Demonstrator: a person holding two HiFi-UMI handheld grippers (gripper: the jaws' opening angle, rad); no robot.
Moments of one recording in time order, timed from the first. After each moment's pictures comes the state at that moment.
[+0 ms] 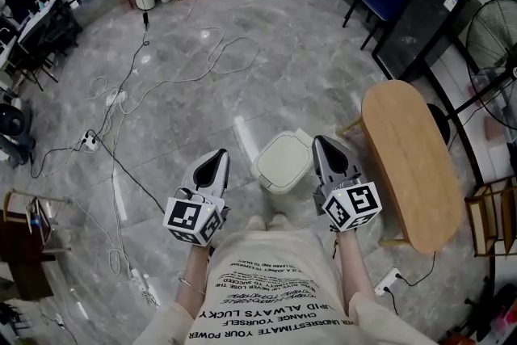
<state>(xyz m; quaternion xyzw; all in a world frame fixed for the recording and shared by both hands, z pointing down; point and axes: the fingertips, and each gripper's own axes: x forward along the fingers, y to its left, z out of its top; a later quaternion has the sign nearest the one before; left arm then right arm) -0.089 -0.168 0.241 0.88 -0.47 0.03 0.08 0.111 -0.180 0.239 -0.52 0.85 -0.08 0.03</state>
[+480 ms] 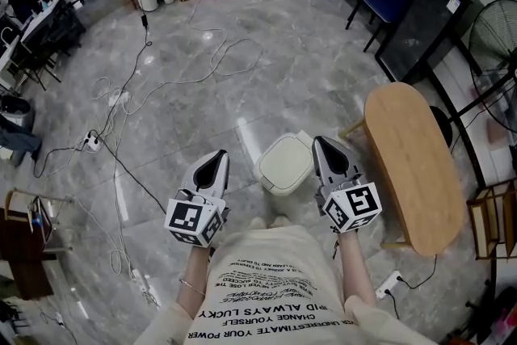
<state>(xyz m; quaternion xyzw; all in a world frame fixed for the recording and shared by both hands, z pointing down) -0.093 -0.169 0.241 0.87 -0.48 0.04 0.07 0.105 -0.182 0.237 -0.52 0.85 -0.06 0.01</state>
